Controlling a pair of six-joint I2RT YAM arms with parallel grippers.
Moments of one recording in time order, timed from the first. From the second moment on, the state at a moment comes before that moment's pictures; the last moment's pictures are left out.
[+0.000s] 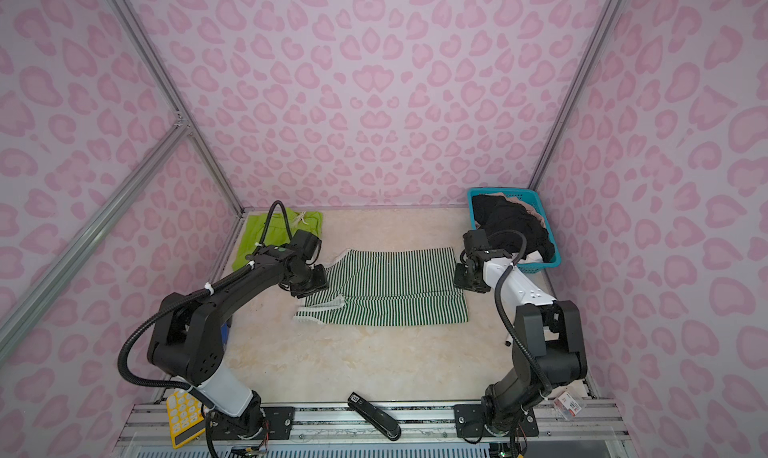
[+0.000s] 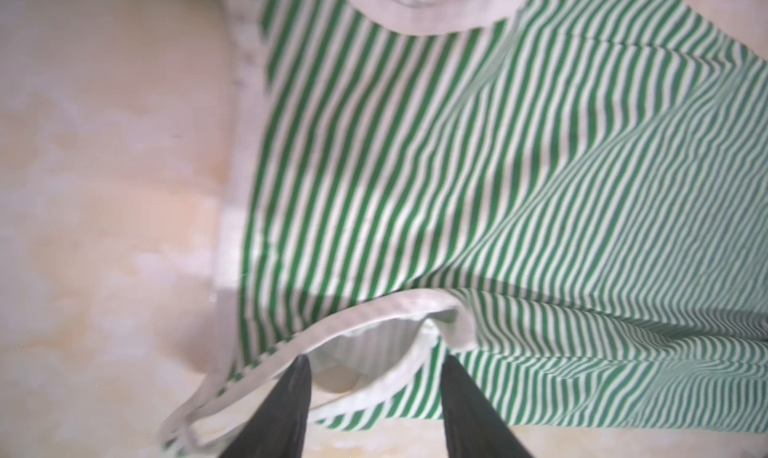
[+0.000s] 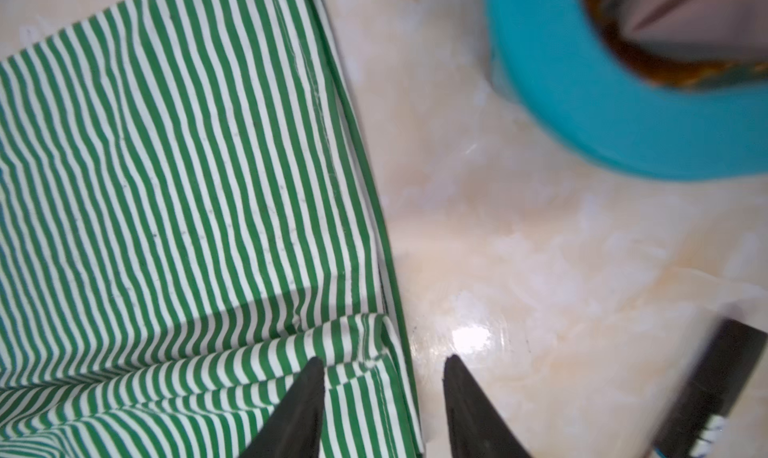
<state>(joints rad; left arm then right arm) -0.36 1.62 1.17 -0.83 0.04 -0.63 0.16 1.56 1.08 -0.69 0.05 0.31</state>
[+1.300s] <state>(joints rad) -0.28 1.38 0.93 -0.80 0.03 -0.61 0.13 1.50 0.85 -0.66 -0.01 0.30</state>
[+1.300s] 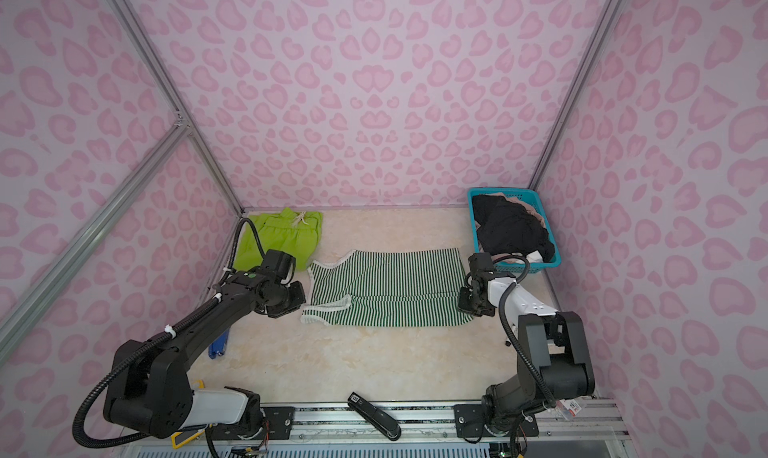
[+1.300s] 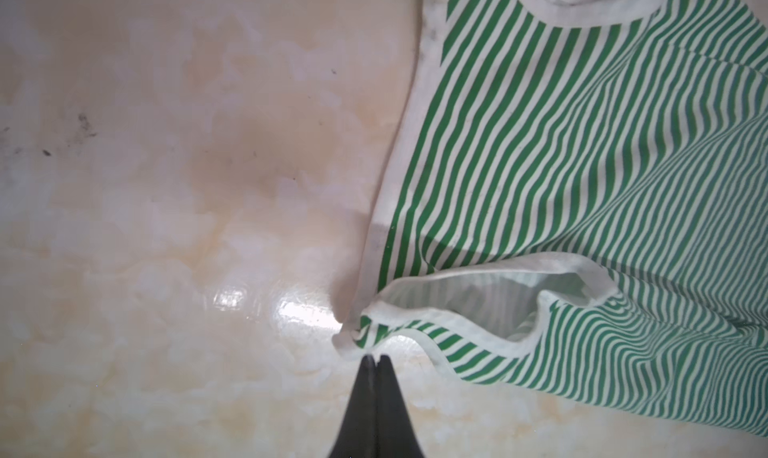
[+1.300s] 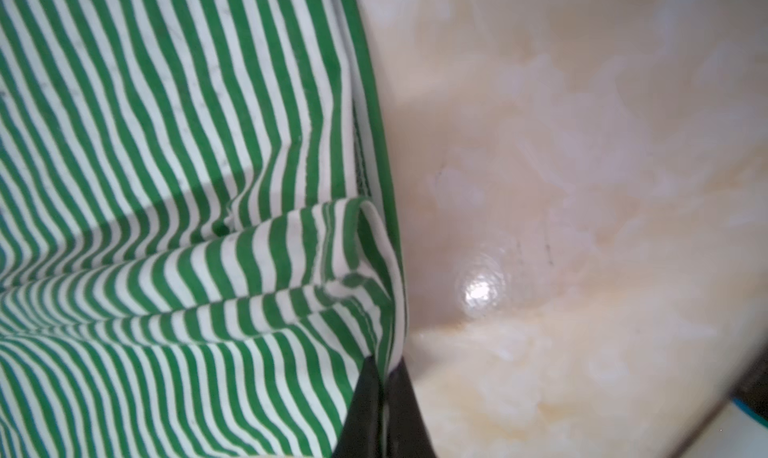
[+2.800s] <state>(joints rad) -0.28 1.35 0.88 -0.81 0.04 -0.59 0.13 1.50 0.86 -0.68 -0.01 0.30</state>
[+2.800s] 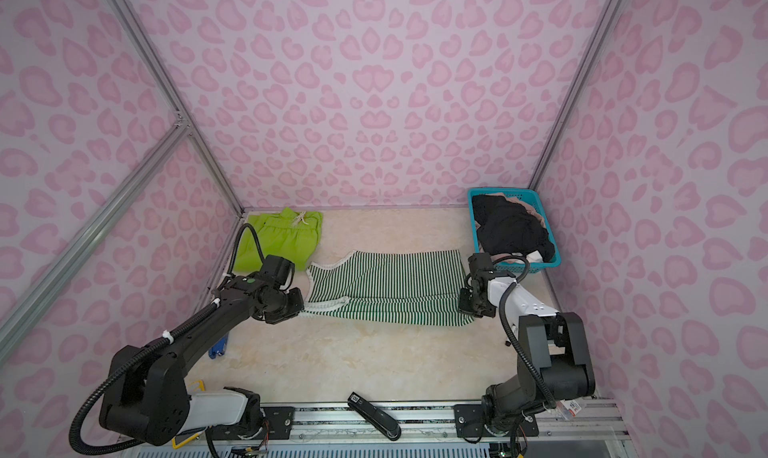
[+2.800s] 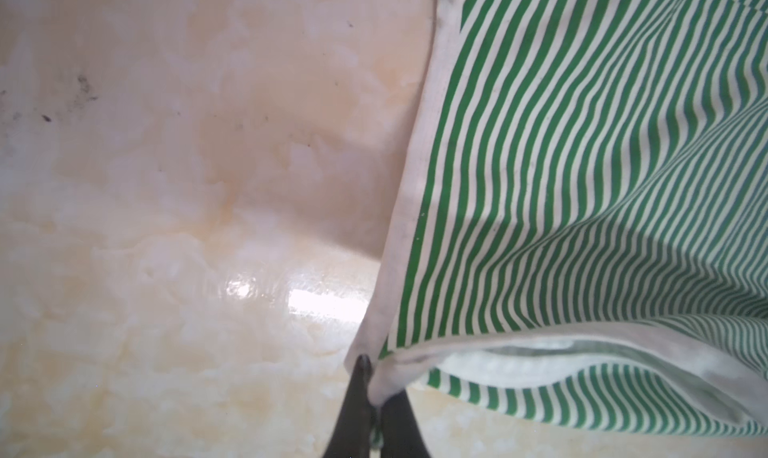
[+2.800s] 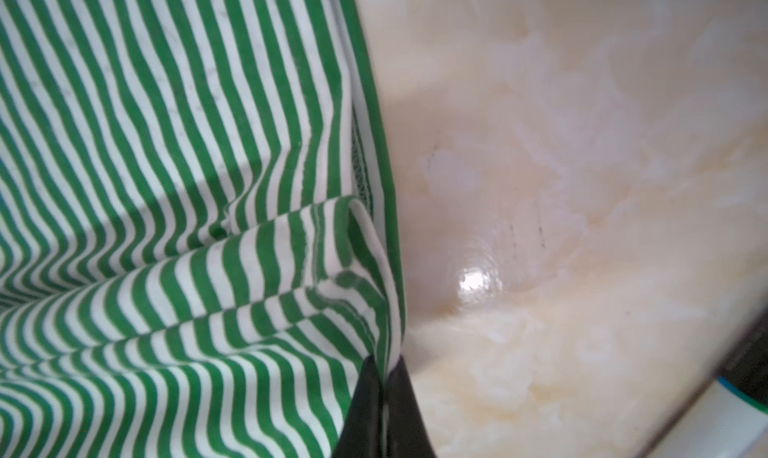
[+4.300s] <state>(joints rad) -0.56 1.78 1.09 -0.60 0.22 -0.47 0.15 1.63 0.97 -0.66 0.04 0.26</state>
